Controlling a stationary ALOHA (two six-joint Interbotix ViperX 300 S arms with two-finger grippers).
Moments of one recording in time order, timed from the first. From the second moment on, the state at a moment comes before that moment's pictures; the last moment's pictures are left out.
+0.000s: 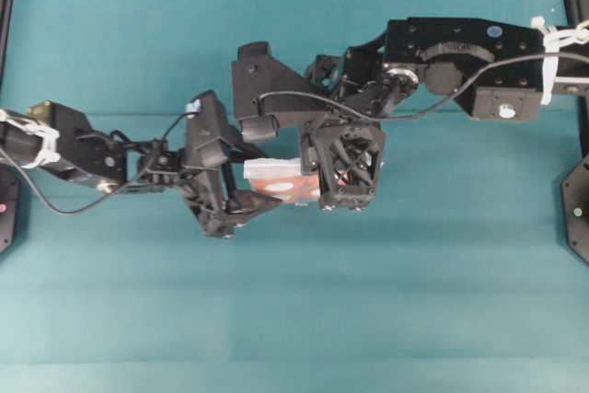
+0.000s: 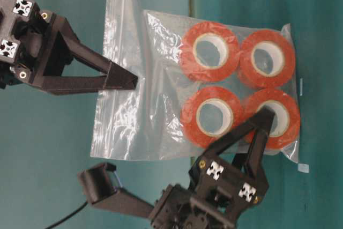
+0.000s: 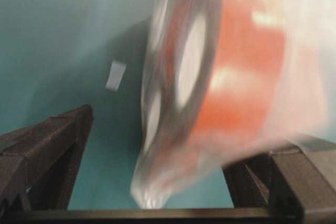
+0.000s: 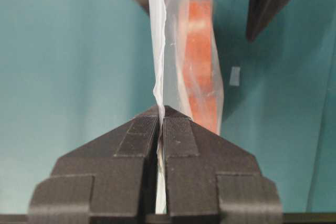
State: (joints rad) left arm 0.08 0.22 0.81 0.01 -0.58 -0.25; right arm -0.13 0.08 0.08 0.23 1.05 -0.27
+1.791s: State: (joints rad) left arm 0.06 0.25 0.77 0.01 -0.56 -0.12; right arm -0.12 0.08 0.07 0.25 1.05 -0.24
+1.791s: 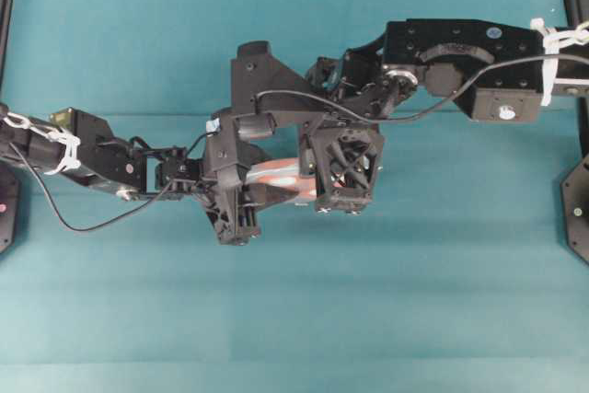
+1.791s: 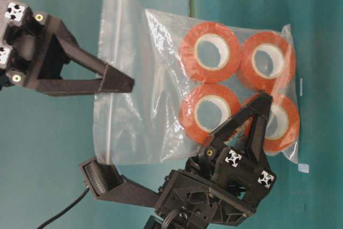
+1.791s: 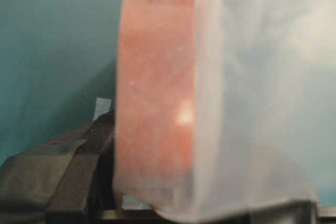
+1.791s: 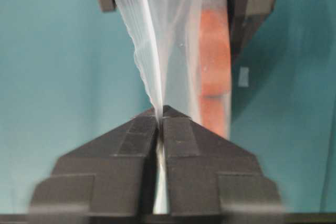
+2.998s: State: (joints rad) left arm 0.05 0.25 0.77 0.01 -0.56 -0.12; right arm -0.14 -0.20 0.25 0.25 0.90 -0.23
